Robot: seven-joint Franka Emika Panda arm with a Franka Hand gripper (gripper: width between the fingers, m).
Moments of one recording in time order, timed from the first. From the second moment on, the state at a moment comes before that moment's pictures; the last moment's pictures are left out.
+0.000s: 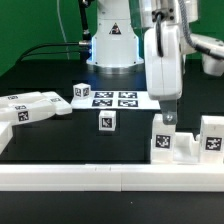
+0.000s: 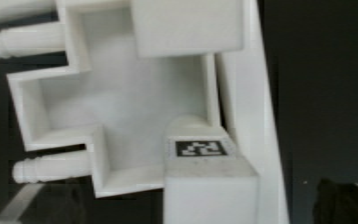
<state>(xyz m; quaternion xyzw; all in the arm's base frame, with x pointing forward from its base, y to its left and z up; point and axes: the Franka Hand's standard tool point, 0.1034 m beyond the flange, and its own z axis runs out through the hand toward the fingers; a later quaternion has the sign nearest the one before) 0.640 0.054 0.095 -0.62 0.78 0.01 0.08</state>
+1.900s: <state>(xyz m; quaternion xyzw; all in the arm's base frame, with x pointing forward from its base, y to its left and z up) 0.608 0.053 0.092 -0.96 0.26 -0.05 0.06</state>
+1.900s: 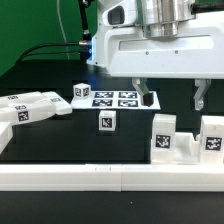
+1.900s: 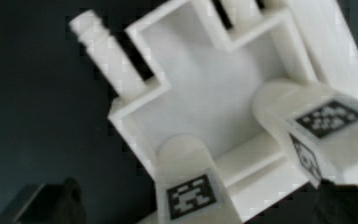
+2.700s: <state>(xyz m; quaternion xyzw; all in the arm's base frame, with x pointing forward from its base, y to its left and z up) 0.606 0.031 0.088 -0.99 0.06 -0.09 0.04</state>
